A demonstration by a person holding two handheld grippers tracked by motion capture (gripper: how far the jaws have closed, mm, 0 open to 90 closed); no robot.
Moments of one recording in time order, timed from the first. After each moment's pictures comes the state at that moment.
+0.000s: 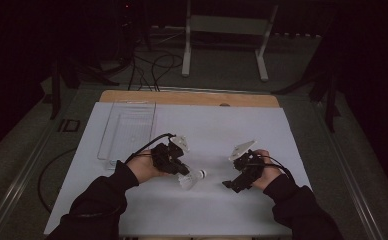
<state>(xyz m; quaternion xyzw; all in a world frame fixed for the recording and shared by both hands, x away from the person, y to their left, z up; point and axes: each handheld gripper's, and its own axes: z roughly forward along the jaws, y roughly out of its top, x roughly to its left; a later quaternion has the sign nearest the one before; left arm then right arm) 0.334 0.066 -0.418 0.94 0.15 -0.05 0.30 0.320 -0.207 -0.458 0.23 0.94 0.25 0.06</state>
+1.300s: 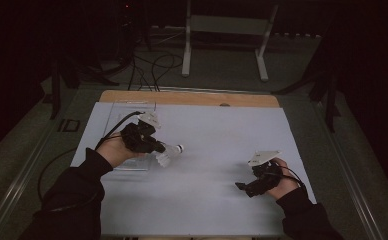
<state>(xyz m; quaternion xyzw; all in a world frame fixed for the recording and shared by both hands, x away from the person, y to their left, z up) 0.354 0.138 -0.365 0.92 0.22 0.02 0.32 0.299 -0.255 -0.472 0.28 0.90 0.30 0.12</state>
